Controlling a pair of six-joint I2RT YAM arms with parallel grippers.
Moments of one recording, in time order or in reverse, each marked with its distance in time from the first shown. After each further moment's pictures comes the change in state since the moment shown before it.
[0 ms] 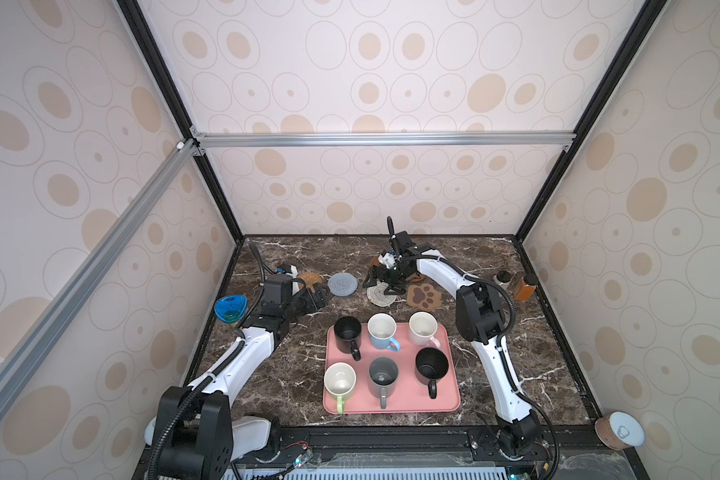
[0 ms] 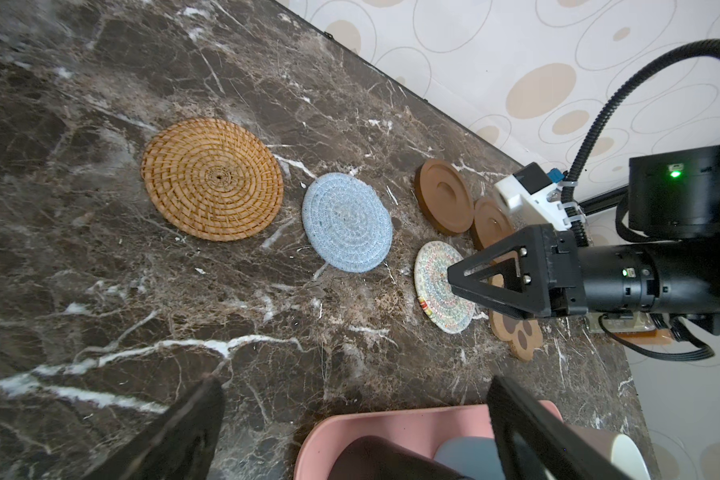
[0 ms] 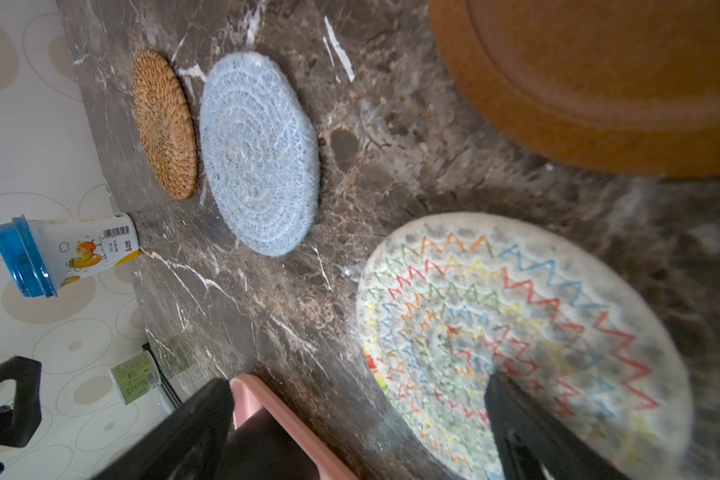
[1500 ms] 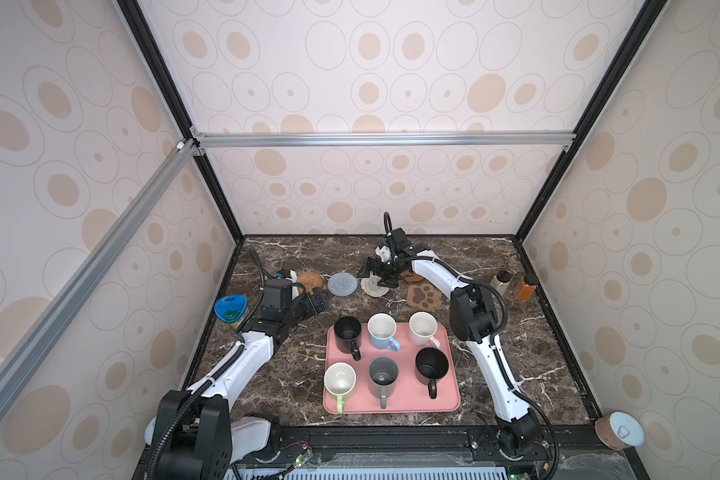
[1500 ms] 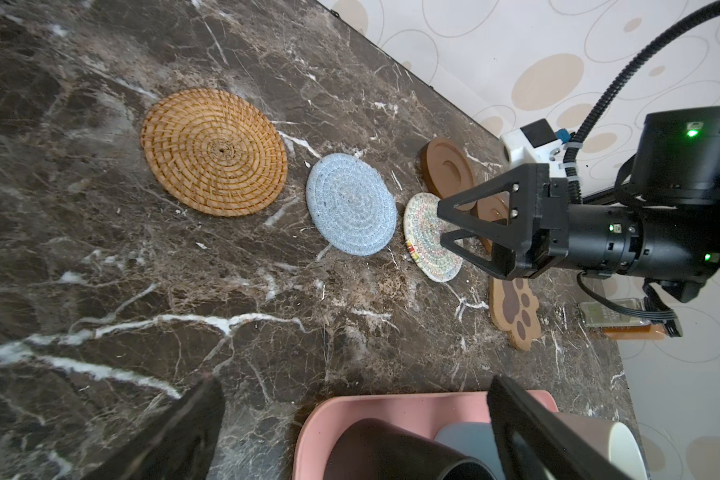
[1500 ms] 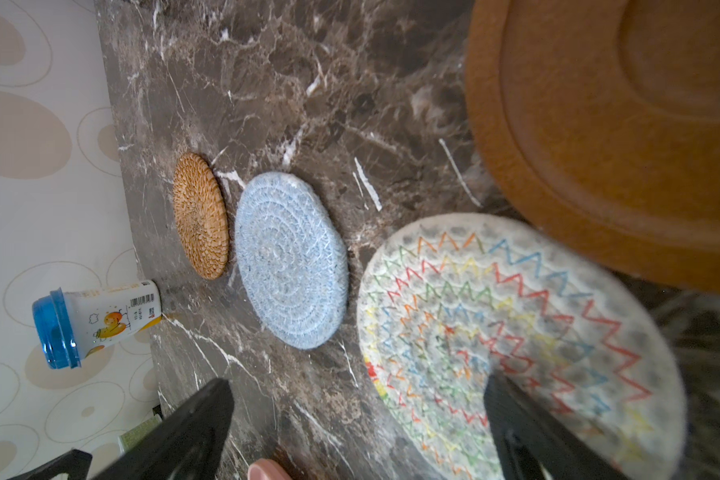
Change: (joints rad) left arm 0.001 -0.027 -0.042 0.000 0.012 -0.028; right arm 0.010 0.077 0.106 0.115 0.069 0.107
